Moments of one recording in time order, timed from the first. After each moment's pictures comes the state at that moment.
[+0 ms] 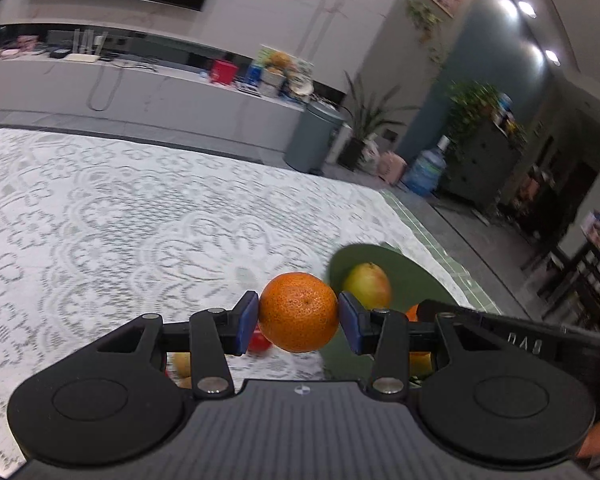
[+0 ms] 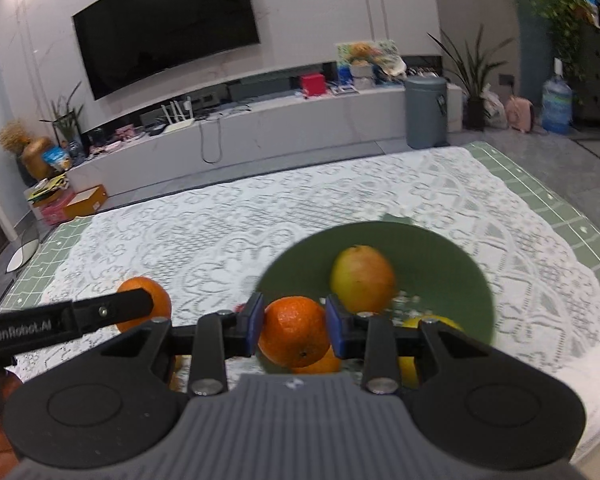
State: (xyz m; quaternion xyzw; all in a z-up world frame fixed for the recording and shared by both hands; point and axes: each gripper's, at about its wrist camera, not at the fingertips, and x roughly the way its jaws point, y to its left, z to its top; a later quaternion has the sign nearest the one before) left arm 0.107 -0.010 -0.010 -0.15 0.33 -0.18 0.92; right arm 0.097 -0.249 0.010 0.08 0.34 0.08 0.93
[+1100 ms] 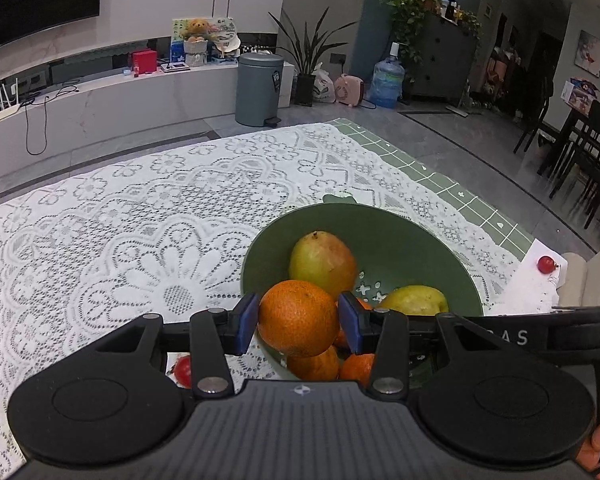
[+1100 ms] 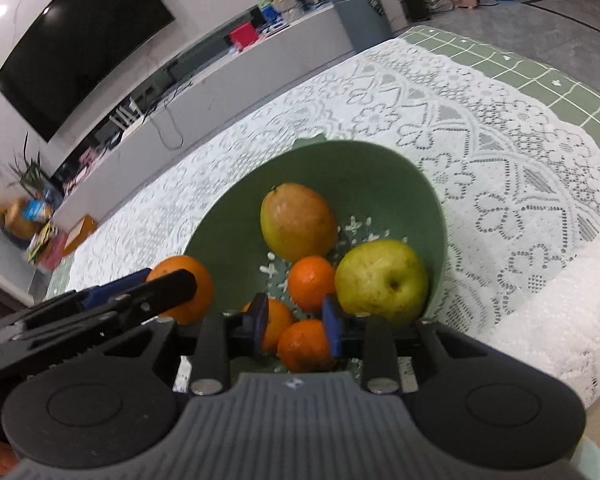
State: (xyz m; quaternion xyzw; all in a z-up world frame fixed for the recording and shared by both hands) left arm 0.157 -0.109 -0.020 0.02 0.37 -0.24 0.90; right arm 0.119 -0.312 -0.032 0.24 0.43 0.03 0.87
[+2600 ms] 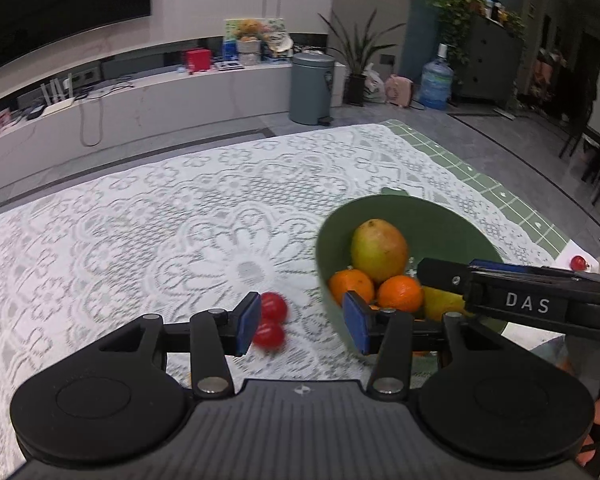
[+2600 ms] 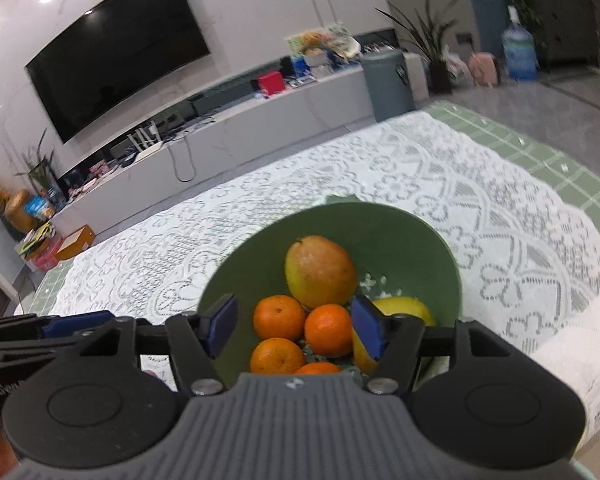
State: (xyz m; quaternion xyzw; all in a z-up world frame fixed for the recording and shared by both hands) left arm 0.123 -0.066 0.001 0.03 0.38 -0.16 0.91; right arm 0.106 -0.287 -0.011 0.16 0.34 0.05 0.92
